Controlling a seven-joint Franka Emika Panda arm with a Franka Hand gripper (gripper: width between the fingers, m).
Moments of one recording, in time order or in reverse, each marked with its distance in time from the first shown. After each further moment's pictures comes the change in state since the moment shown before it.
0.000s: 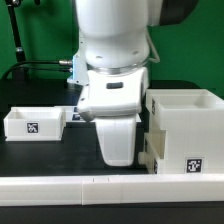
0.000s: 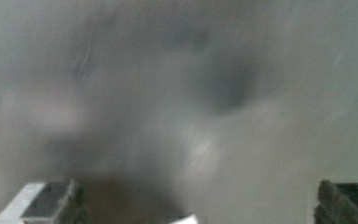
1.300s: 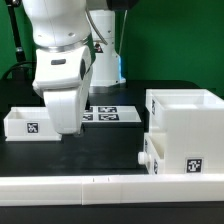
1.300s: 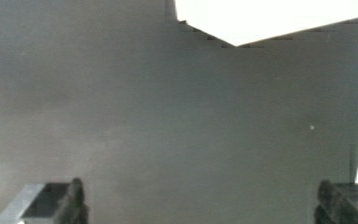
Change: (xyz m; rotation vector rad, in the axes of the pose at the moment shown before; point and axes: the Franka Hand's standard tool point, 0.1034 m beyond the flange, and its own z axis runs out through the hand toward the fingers) arm -0.075 -0.061 -0.011 0.018 0.004 0.012
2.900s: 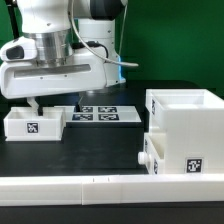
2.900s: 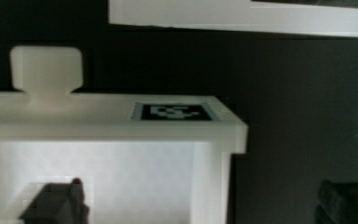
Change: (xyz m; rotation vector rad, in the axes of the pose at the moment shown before) arm -0.056 -0.060 0.020 -0.208 0.112 1.379
